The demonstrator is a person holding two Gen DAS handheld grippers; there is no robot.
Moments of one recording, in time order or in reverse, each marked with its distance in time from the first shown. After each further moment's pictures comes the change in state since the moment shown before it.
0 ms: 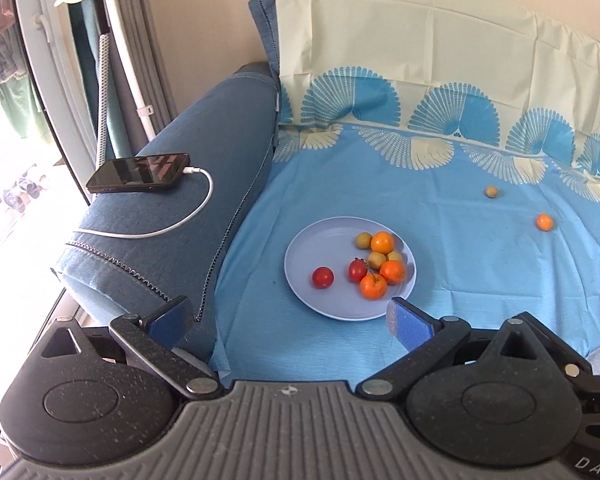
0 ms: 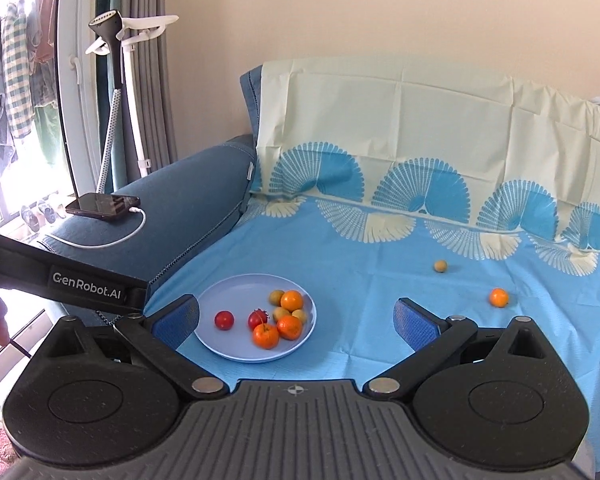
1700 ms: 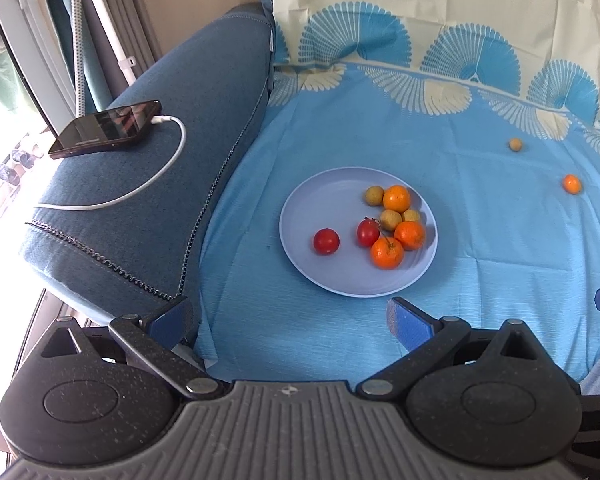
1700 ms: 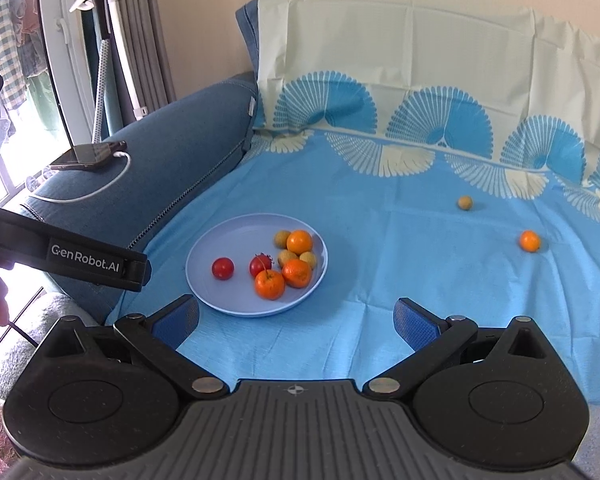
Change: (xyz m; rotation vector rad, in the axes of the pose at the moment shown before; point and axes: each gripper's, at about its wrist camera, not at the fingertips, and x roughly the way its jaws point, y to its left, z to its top) left arm 0.086 -0.013 0.010 0.035 0.178 0.015; right arm 0.073 -0.016 -0.019 0.053 0.203 0.037
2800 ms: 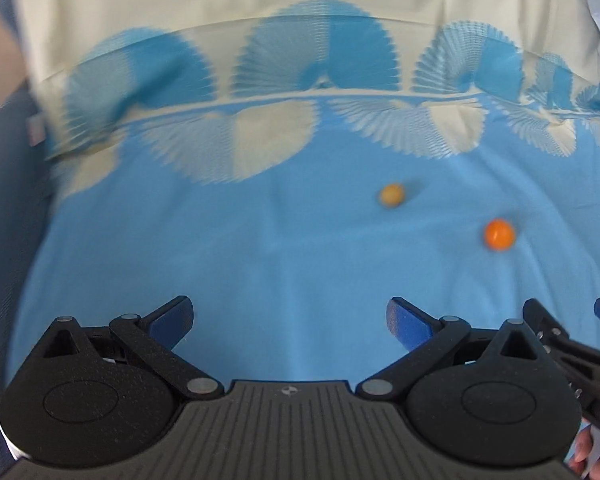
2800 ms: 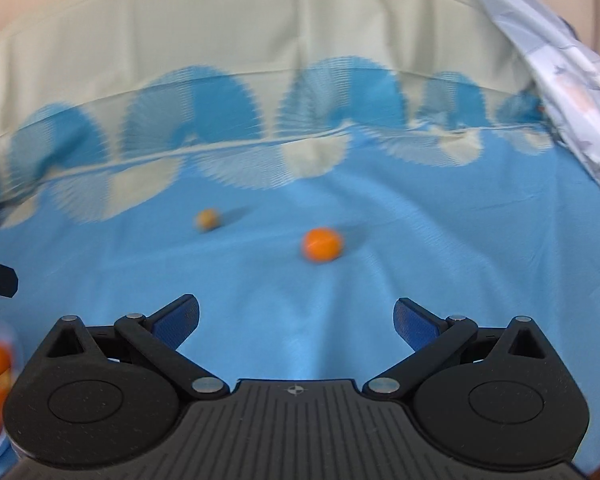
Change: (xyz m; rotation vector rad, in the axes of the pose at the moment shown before) left arm 0.152 -0.257 0.168 0.266 -0.024 -0.255; right arm 0.135 -0.263 0.021 0.343 -0.064 -0.496
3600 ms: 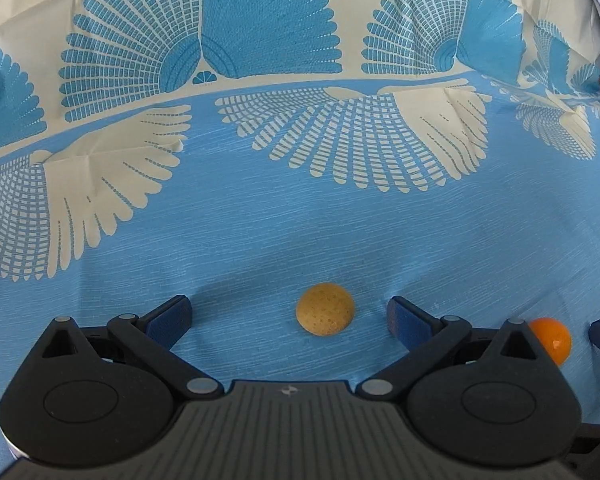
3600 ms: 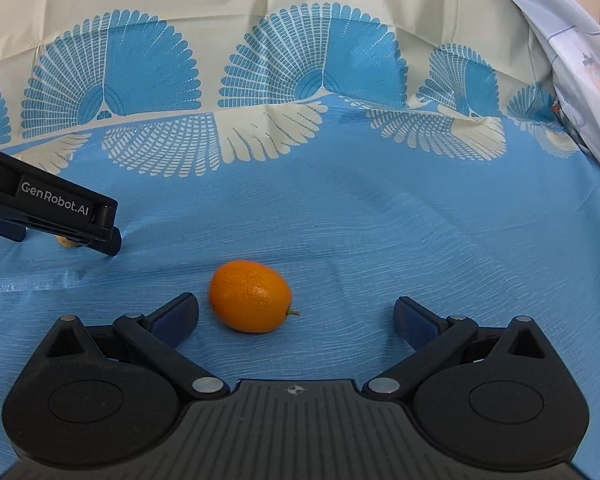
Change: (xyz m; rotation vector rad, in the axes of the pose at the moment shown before) left arm 0.181 -0.074 0.063 0.075 -0.030 -0.108; right arm 0.157 -0.011 0.004 -0.057 0.005 -0.049
